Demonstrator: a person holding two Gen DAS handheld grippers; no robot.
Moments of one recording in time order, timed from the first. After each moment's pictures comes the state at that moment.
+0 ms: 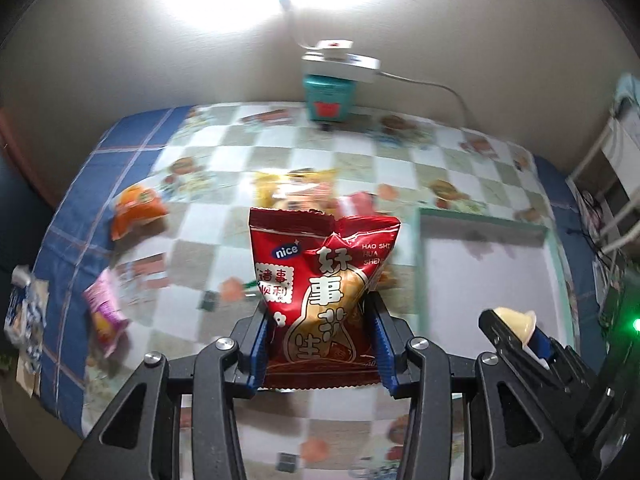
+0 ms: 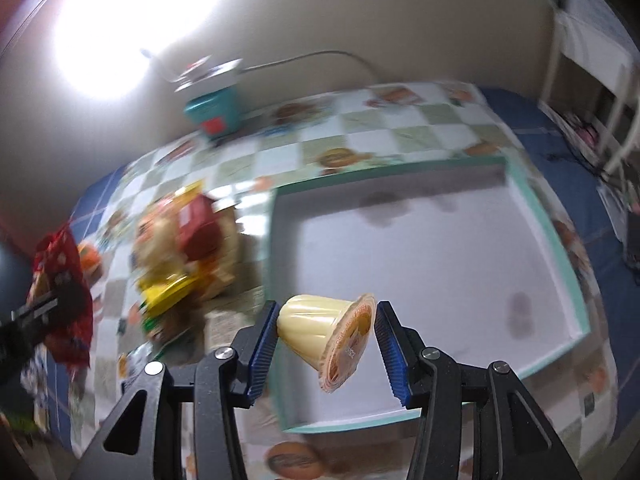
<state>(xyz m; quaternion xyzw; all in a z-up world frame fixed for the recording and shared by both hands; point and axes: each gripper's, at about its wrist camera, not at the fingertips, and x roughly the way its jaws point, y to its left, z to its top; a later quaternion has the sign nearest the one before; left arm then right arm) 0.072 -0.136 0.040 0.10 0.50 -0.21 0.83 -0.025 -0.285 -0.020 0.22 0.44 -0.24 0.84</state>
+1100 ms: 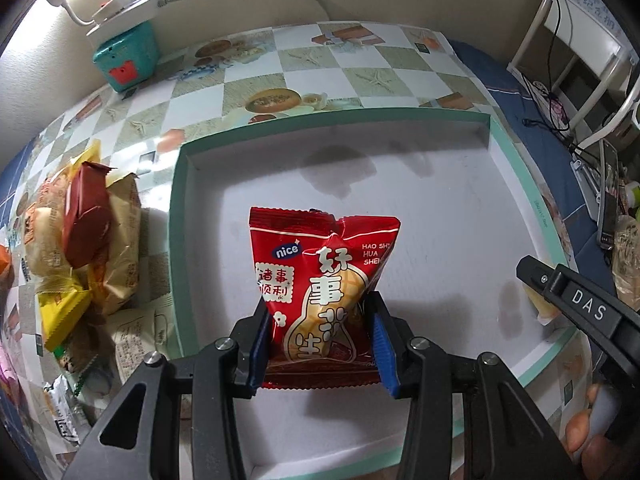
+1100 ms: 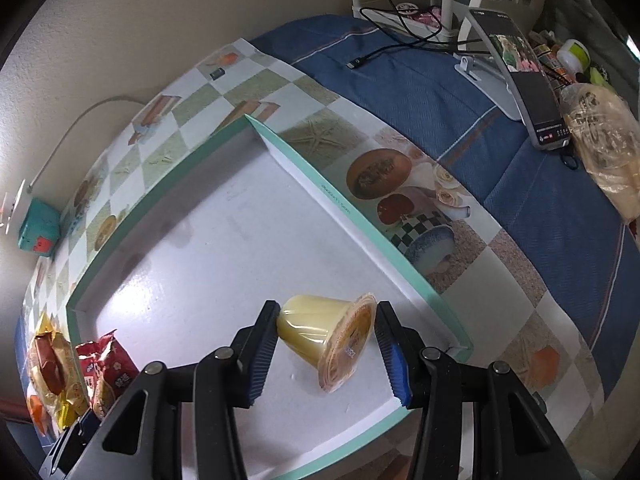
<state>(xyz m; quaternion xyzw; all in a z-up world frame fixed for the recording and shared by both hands) 0.033 -0.306 -0.072 0.19 0.54 -0.32 0.75 -0.105 -0.448 -0.077 0.36 0.43 -0.42 0.71</state>
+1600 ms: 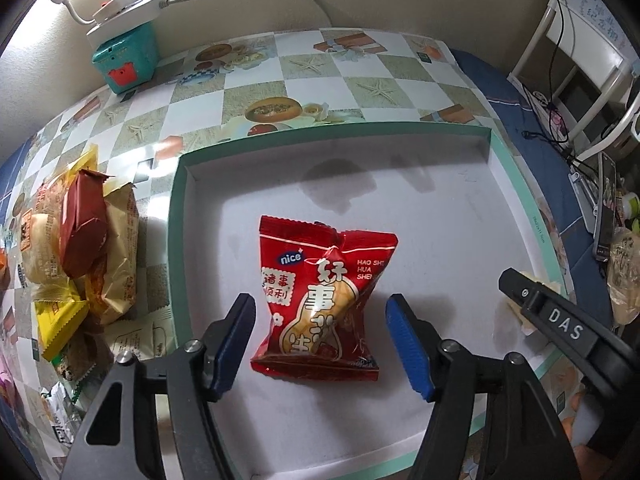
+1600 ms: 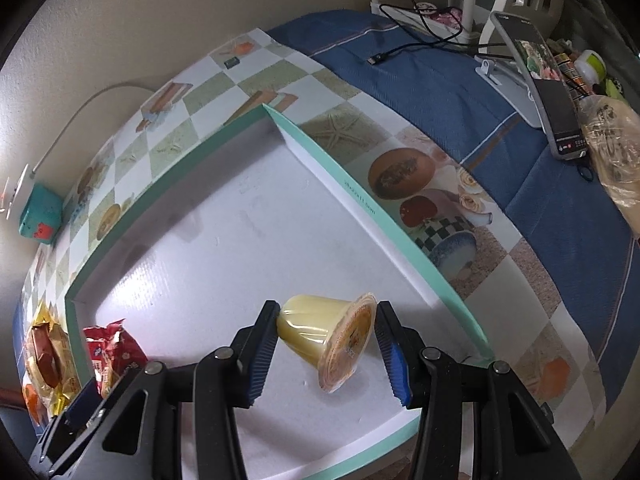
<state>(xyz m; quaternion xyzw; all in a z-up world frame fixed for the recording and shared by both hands) 0.040 -0.308 -0.065 0.18 0.54 -0.32 0.75 -0.092 -0.448 -0.084 0.35 0.45 -0.40 0.72</state>
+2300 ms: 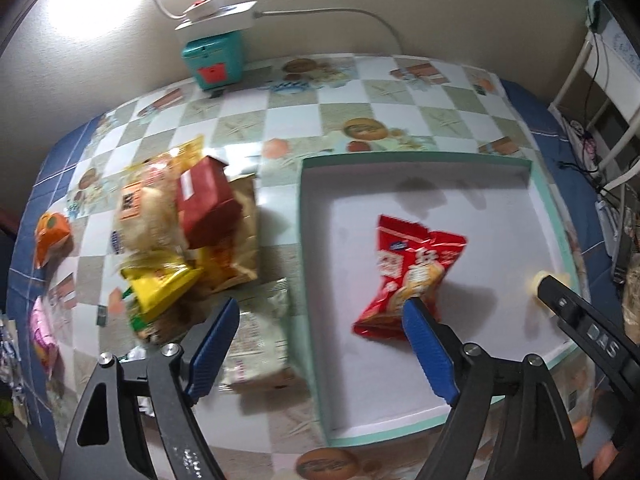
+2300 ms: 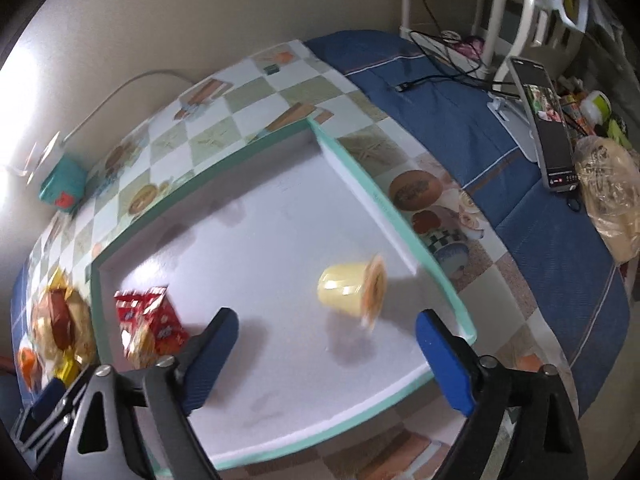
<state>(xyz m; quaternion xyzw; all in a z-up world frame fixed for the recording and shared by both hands) 0.052 -0.248 -0.026 0.17 0.53 -0.25 0.79 -0.089 -0.415 -0.047 0.31 0.46 -0.38 0.74</state>
